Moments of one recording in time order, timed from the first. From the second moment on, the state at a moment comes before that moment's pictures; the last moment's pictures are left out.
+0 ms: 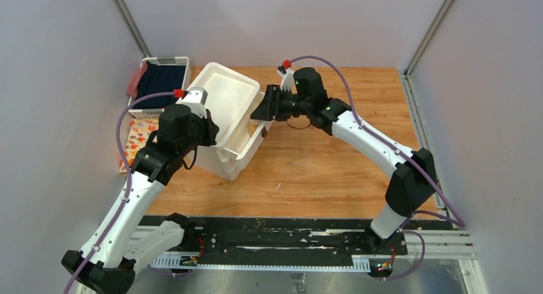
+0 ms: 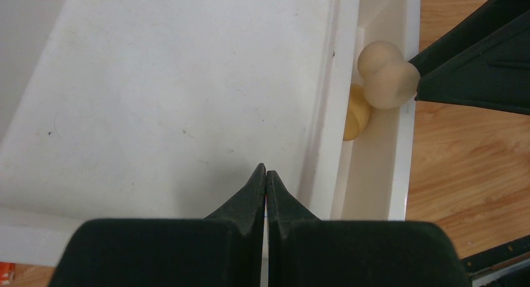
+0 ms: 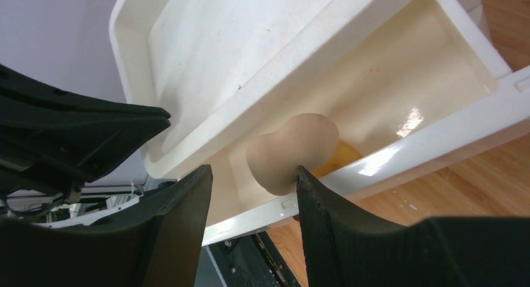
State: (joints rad) left arm -0.40 0.89 1.03 -0.58 -0.05 -0.25; right arm 0.67 1.62 1.45 -0.20 -0.49 0.63
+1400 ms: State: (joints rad) left arm -0.40 0.90 1.03 -0.58 -0.04 -0.25; right arm 0.70 1.60 1.32 -0.37 -0.15 0.57
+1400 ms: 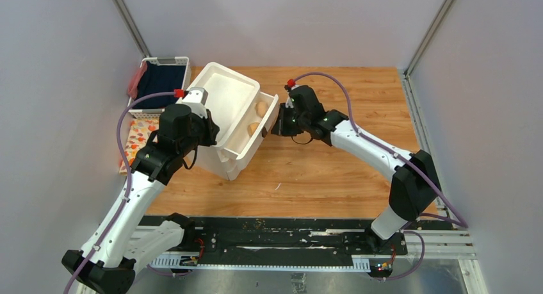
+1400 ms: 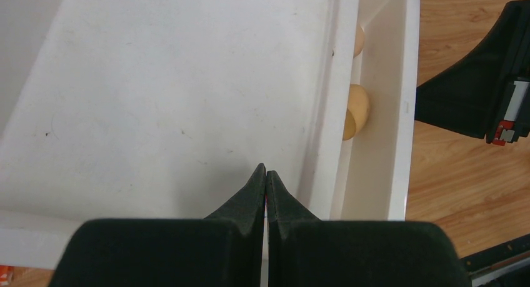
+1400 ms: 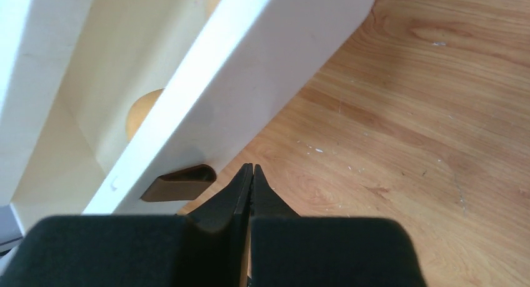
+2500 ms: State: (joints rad) left arm -0.40 0.89 1.02 -0.58 -0.05 -0.25; right arm 0.82 1.81 1.57 -0.28 -0.19 0.54
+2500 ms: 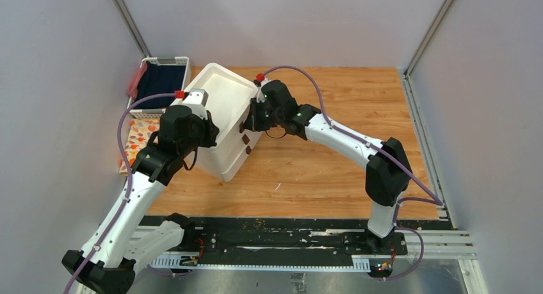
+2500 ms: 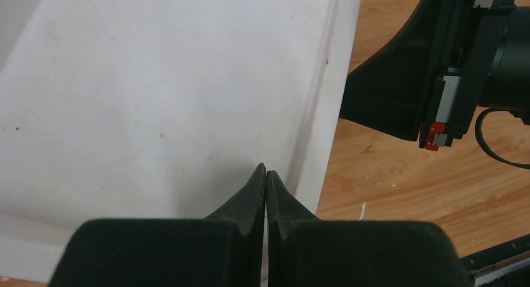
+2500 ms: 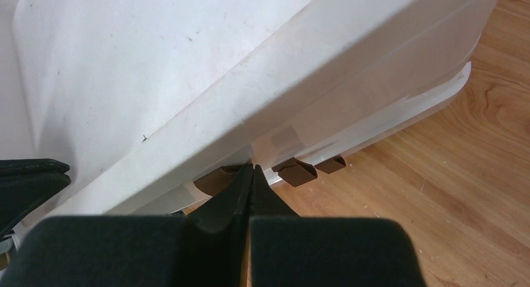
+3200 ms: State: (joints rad) left arm -0.40 0.82 1.07 -0.60 -0.09 -0.23; right arm 0.89 1.52 1.57 -0.49 0.22 0.35
